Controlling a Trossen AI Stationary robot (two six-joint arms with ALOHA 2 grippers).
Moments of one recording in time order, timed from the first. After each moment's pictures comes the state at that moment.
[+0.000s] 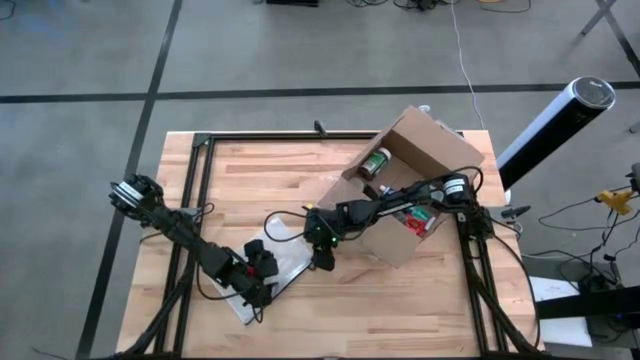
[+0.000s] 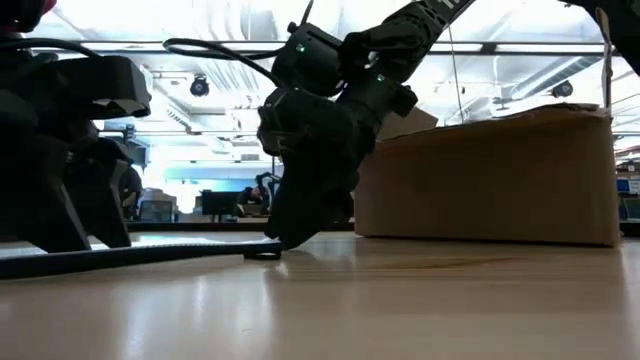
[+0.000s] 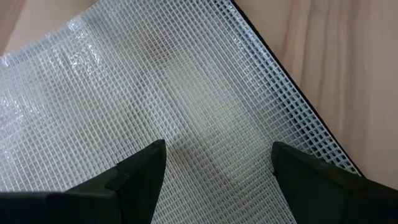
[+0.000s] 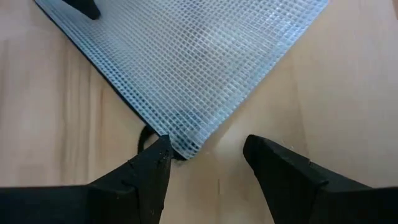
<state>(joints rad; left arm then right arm) -0.63 1.60 0.69 -0.26 -0.43 -0.77 0.03 2.11 1.39 -0.23 -0.32 0.28</state>
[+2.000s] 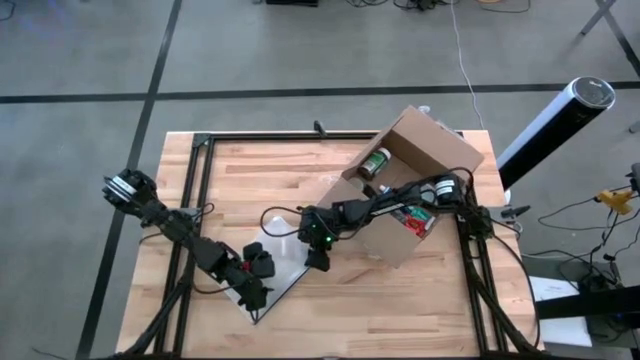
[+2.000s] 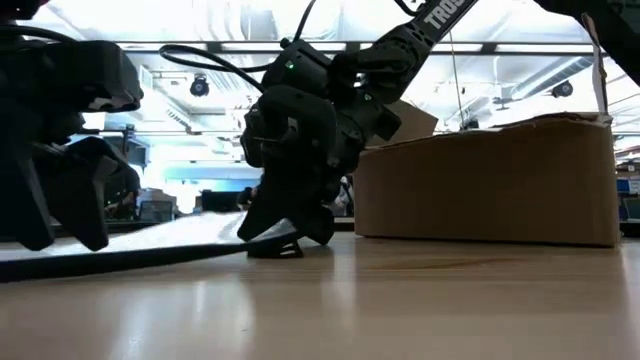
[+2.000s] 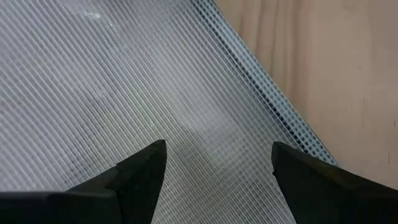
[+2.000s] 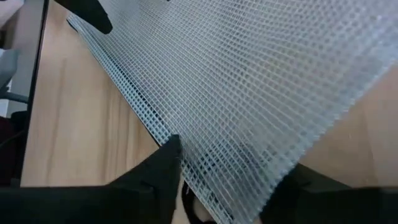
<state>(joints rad) -0.63 1.52 0.64 -0.20 -0.29 -0.77 0.03 2.20 1.43 -0.10 -0.50 0.31</state>
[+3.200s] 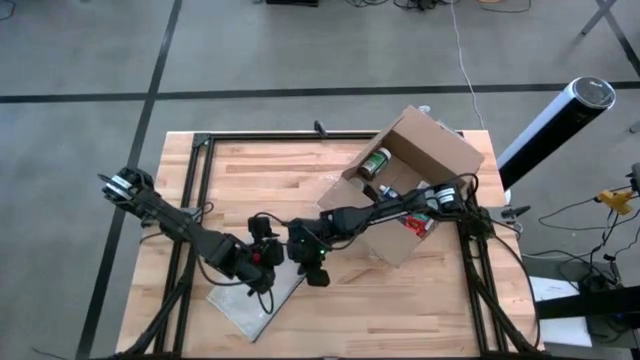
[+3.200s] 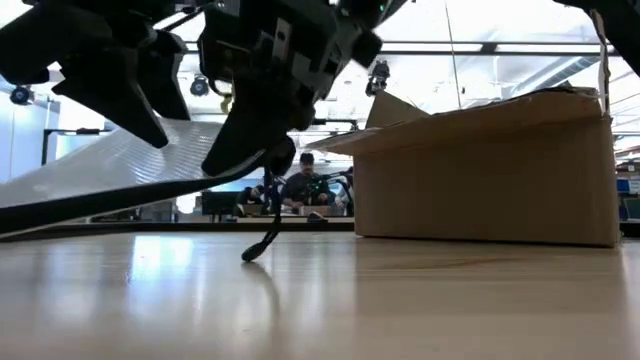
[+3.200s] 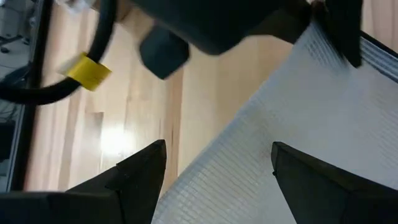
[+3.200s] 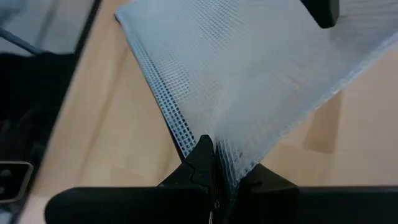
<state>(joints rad) -0.53 1.51 1.01 -0.79 -0.62 -0.40 0.14 2.20 1.76 -0.48 -0.38 0.03</state>
